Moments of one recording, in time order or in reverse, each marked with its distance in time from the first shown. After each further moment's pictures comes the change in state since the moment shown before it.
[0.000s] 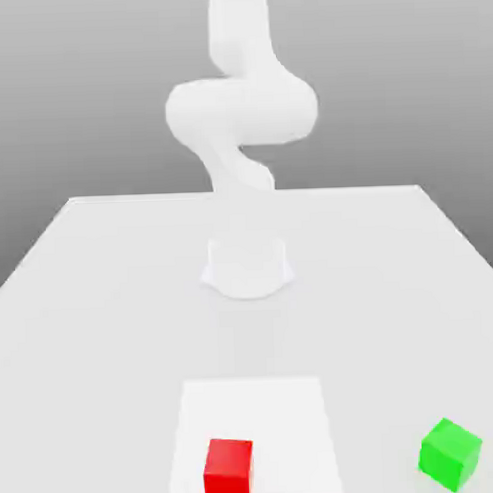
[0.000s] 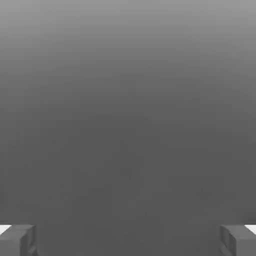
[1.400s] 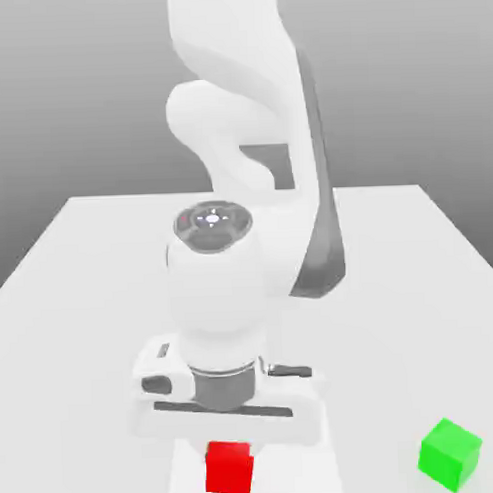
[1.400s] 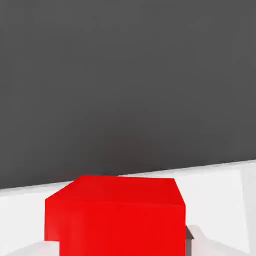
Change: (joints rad) arm -0.033 0.946 -0.006 -0.139 0.007 0.357 0.027
